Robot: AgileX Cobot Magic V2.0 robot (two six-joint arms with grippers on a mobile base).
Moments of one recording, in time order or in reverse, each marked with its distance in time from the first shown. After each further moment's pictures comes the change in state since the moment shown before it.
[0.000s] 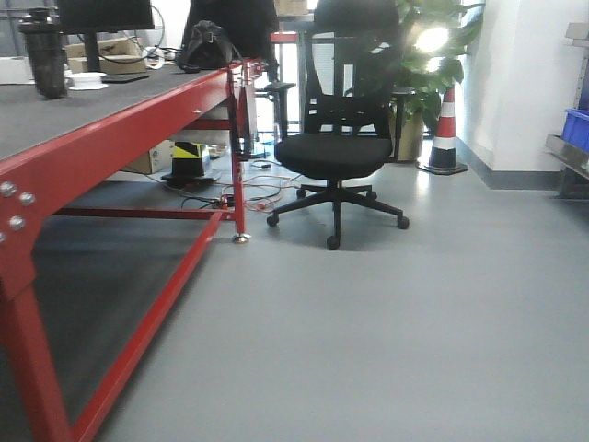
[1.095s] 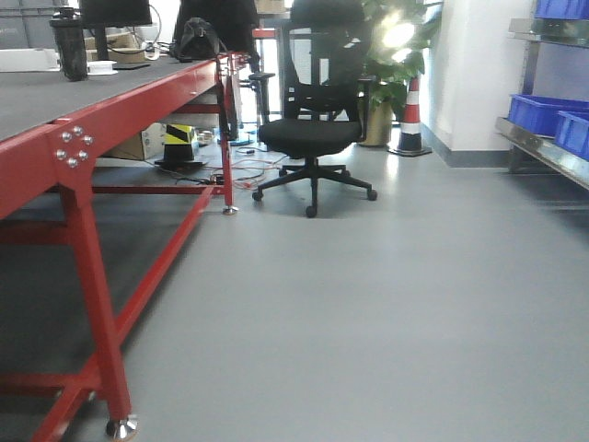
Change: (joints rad) left arm 0.000 0.000 0.000 0.000 0.000 0.000; right arm 0.000 0.000 0.000 0.000 0.000 0.000
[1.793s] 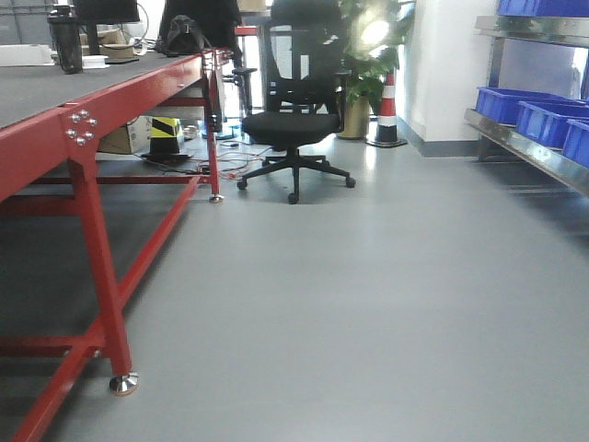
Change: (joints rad) left arm 0.000 0.000 0.000 0.000 0.000 0.000; right arm 0.000 0.000 0.000 0.000 0.000 0.000
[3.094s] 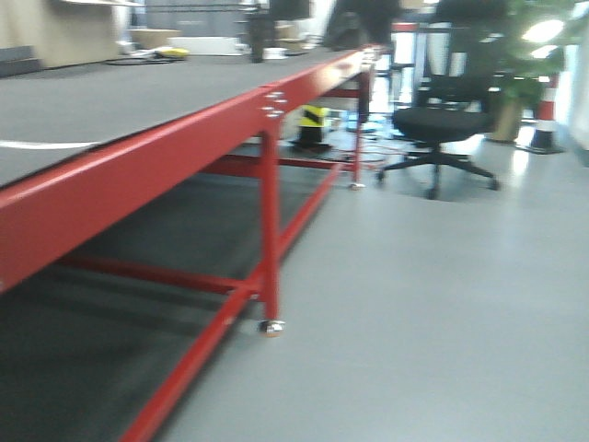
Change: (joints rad) left arm 0.000 0.000 0.000 0.000 0.000 0.000; right arm 0.000 0.002 0.000 0.000 0.000 0.000
